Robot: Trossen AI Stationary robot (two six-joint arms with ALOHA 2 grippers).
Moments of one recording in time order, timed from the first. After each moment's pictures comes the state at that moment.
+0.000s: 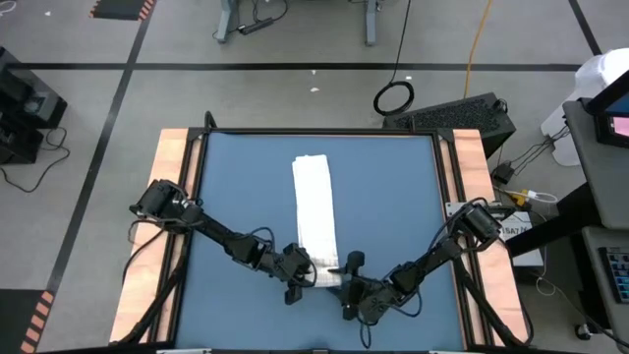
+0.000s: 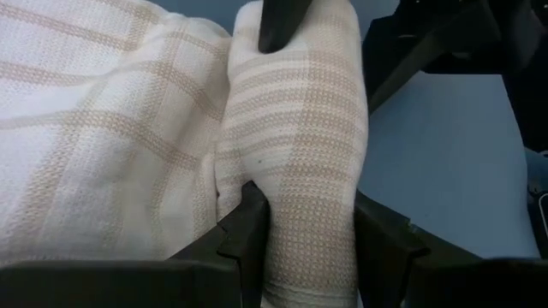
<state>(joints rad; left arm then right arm) -0.41 1.93 0.88 0.23 -0.05 -0.65 0.65 2.04 0.92 0.42 0.78 0.20</state>
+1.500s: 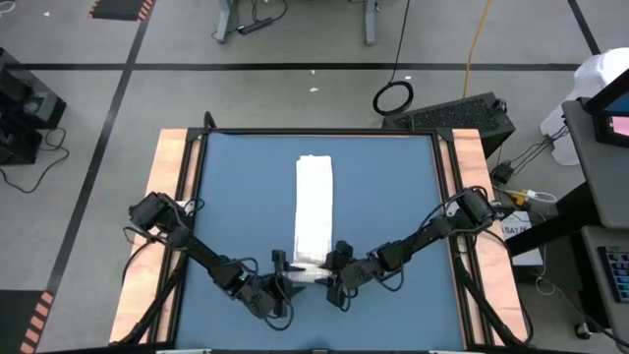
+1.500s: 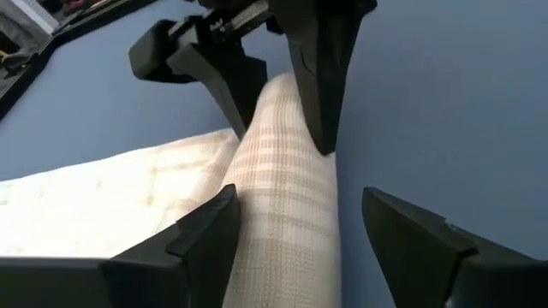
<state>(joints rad) -0.66 1.91 0.88 0.29 -0.72 -0.15 0.45 2.03 0.93 0.37 0.30 0.69</state>
